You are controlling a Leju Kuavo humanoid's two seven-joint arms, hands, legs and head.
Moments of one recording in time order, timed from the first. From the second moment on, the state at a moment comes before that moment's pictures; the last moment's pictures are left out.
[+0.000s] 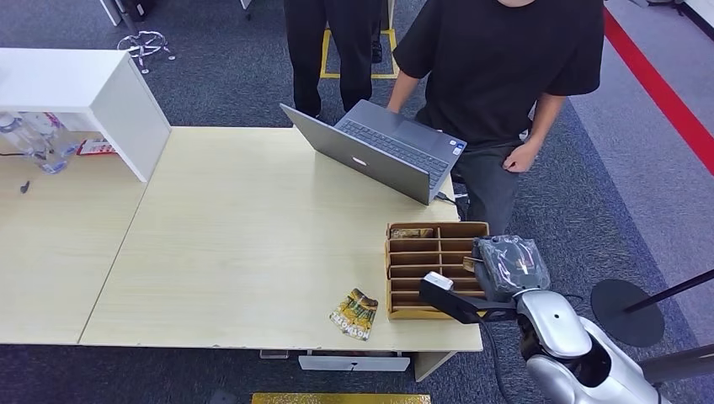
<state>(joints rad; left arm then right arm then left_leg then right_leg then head) -0.14 0.00 -1.10 -0.22 0.73 0.45 -0.16 -0.10 -0.67 0.53 -2.11 0.91 0.18 0.70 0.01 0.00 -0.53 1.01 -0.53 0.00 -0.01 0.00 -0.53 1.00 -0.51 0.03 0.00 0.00</state>
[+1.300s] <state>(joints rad) -0.20 -0.02 -1.18 -0.23 0.65 0.43 -0.10 -0.18 -0.61 0.31 -1.76 1.22 -0.26 0.54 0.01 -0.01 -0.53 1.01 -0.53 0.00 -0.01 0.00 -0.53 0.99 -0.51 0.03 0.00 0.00</state>
